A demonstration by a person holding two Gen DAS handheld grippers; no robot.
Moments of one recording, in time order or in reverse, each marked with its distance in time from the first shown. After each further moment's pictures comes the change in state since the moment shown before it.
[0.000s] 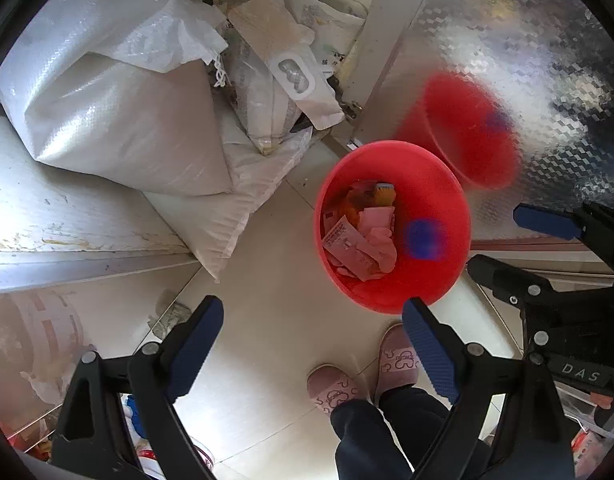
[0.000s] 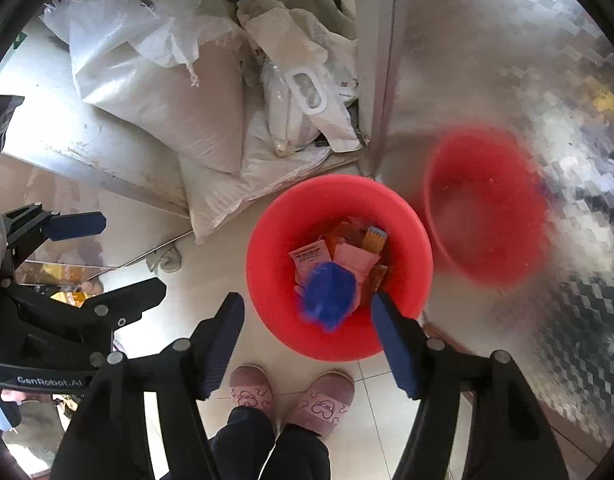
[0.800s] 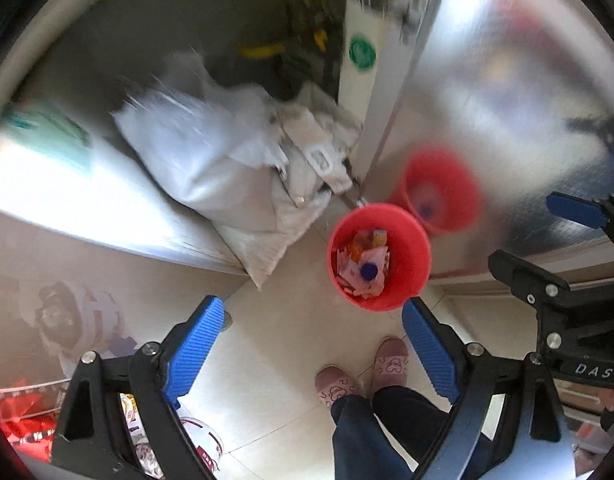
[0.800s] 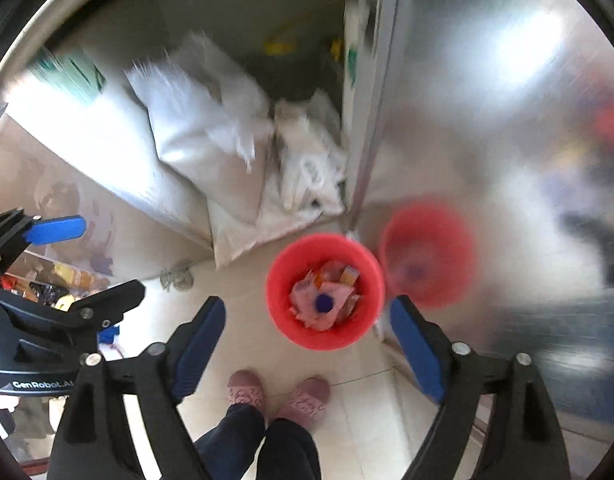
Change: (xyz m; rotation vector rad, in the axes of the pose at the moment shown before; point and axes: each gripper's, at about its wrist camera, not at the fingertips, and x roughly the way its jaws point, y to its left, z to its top) left arm -0.223 -0.013 -0.032 -0.066 -0.186 0.085; right arm -0.182 0.041 -0.004 -0.068 -0.167 -0.116
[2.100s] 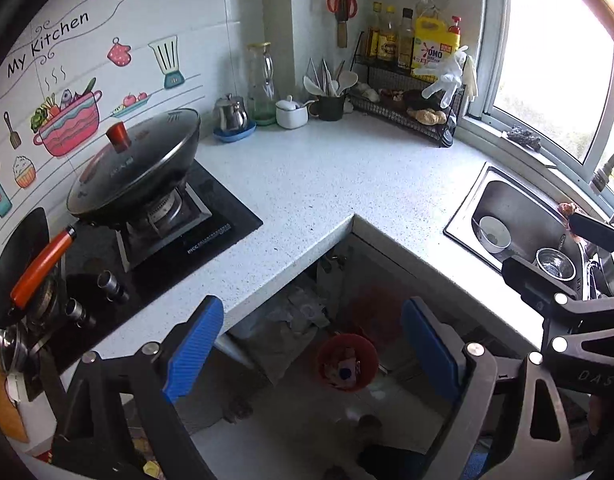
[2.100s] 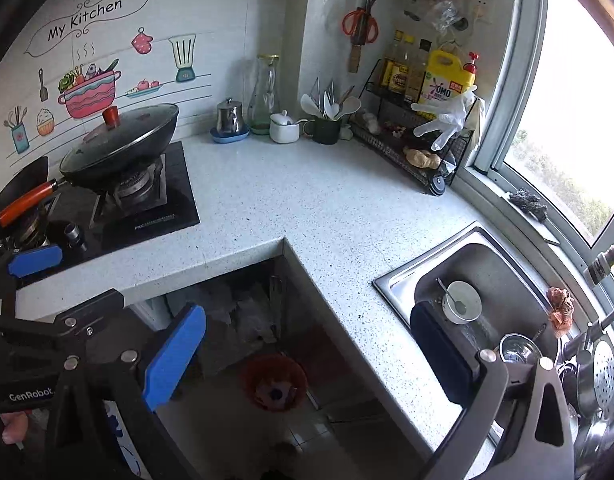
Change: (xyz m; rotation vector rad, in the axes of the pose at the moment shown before) left arm -0.389 0.006 0.001 0.063 -0.478 -0.044; right arm -0.382 0.041 0.005 0.145 -0.463 -0.271
